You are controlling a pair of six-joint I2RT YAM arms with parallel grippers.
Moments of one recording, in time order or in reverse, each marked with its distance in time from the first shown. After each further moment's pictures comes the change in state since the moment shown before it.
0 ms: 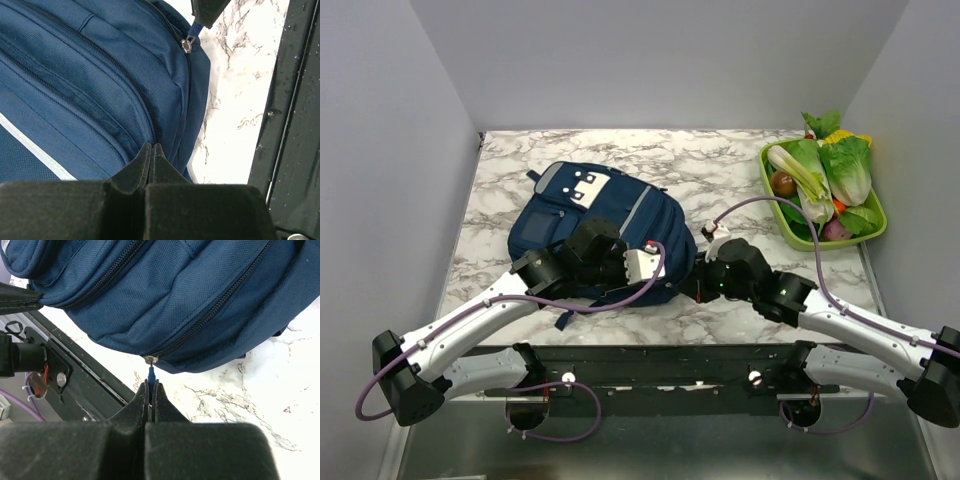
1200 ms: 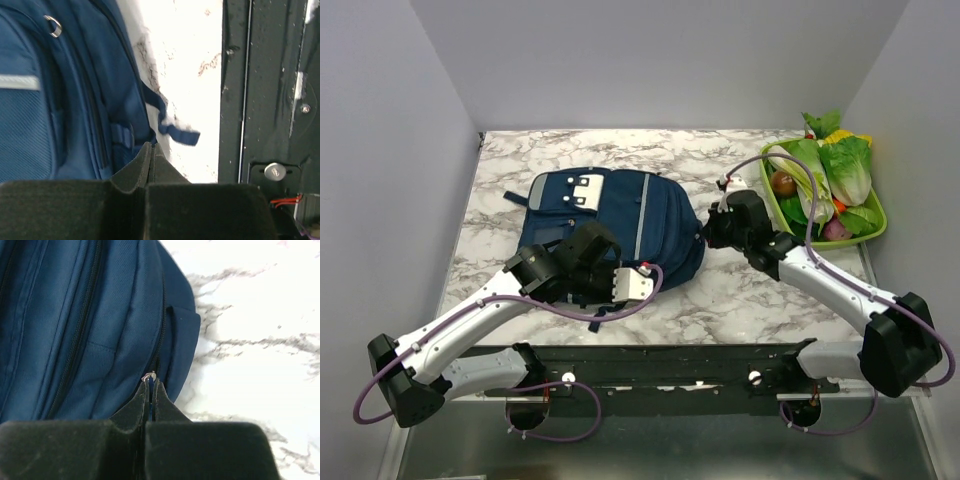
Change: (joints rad) left arm 0.006 -0.004 0.058 -0.292 0.101 0.164; right arm -0.336 0.267 0.141 0.113 0.090 -0.275
